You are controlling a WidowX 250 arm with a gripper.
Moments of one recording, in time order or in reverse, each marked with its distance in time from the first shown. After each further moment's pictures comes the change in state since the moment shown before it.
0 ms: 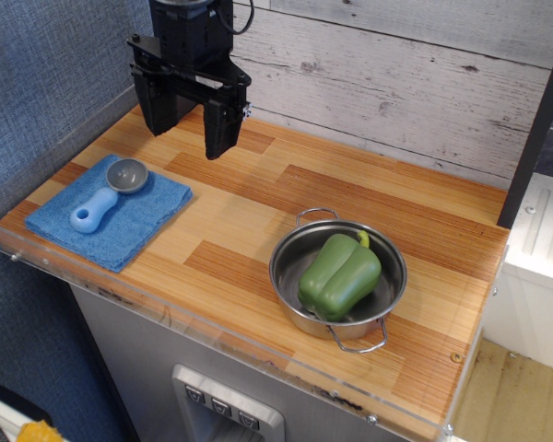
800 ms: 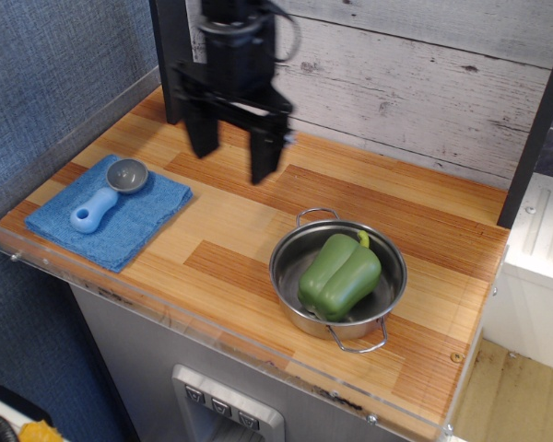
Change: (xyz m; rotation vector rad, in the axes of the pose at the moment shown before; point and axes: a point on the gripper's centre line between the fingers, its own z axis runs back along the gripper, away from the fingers) arm 0.007 -0.046 -0.009 -0.048 -0.019 -0.088
